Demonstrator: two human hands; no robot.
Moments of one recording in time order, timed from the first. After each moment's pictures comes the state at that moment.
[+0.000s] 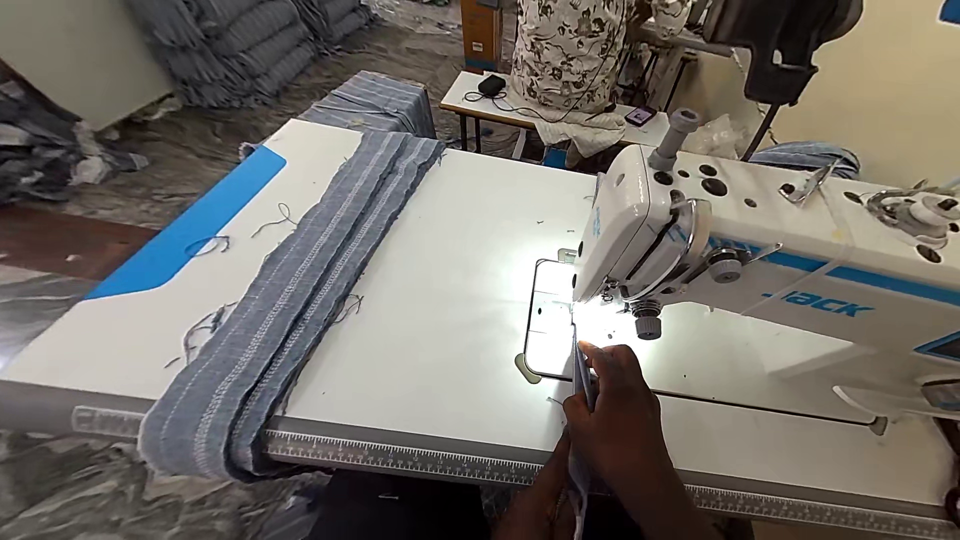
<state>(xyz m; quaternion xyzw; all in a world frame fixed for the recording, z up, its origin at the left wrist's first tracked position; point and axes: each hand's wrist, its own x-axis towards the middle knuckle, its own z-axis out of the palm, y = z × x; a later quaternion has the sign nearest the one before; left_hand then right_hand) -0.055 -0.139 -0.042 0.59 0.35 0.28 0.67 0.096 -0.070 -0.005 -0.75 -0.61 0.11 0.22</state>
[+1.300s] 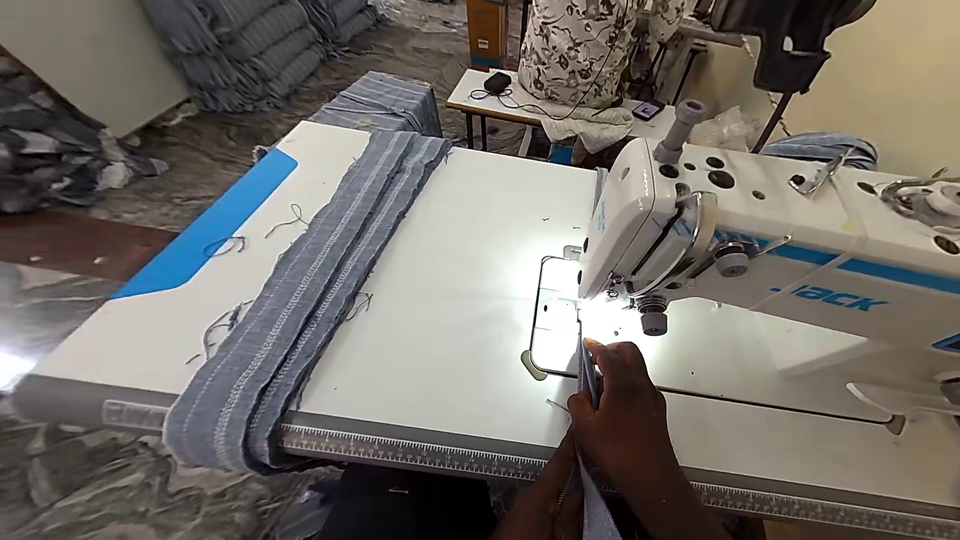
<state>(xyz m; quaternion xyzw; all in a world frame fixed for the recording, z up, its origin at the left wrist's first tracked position) -0.059 -0.138 -0.047 0.64 0.34 0.28 0.63 0.095 -0.073 -0.006 -0.75 -0.62 0.10 0.23</state>
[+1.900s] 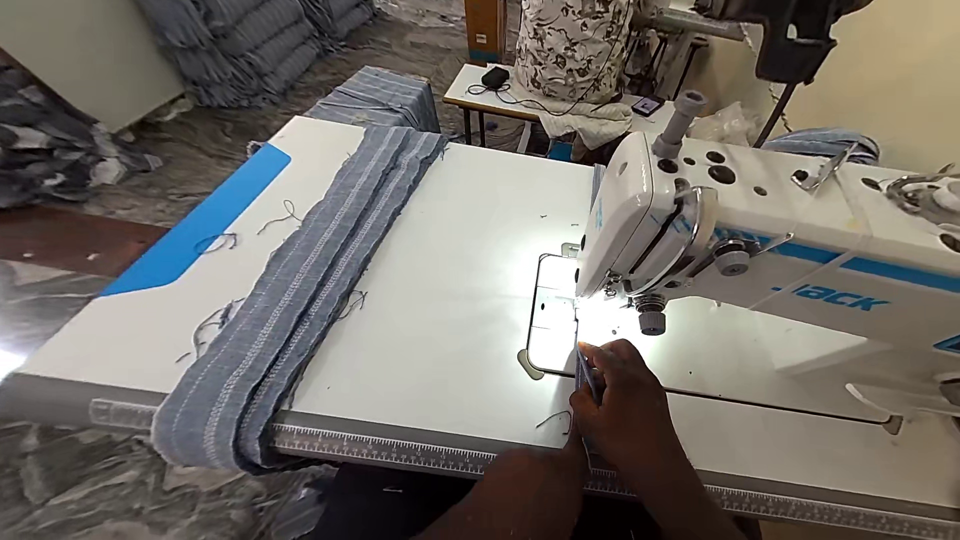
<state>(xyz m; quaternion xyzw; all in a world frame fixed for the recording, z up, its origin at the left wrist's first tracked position) -0.049 -0.098 0.013 0.88 0.40 -0.03 0.25 0.108 -0.065 -0.004 -0.72 -0.65 0.13 0.22</state>
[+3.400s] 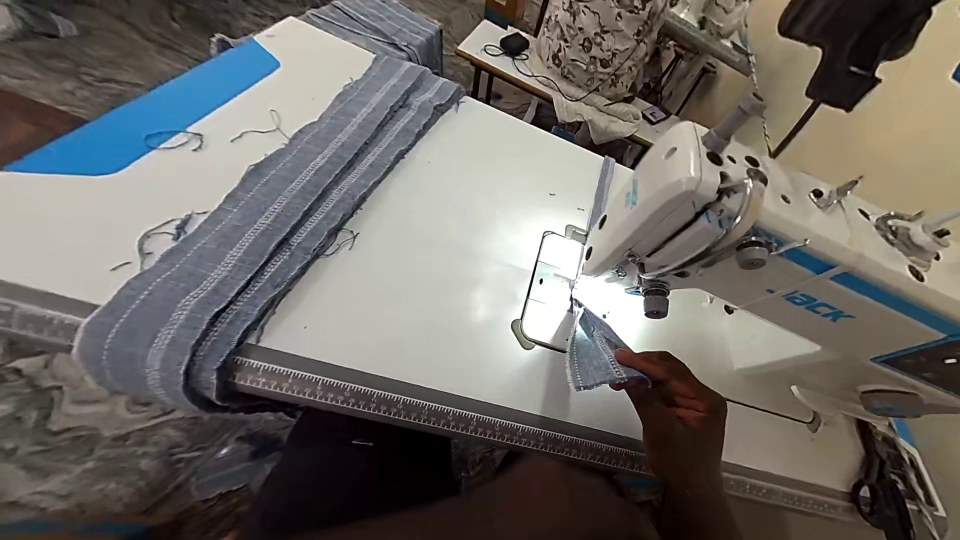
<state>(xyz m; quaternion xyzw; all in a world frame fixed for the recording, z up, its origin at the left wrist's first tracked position) -0.052 -0.125 -0.014 0.82 0.11 0.30 0.47 0.155 -0.102 -0.001 -0.50 -0.61 0.28 0.54</state>
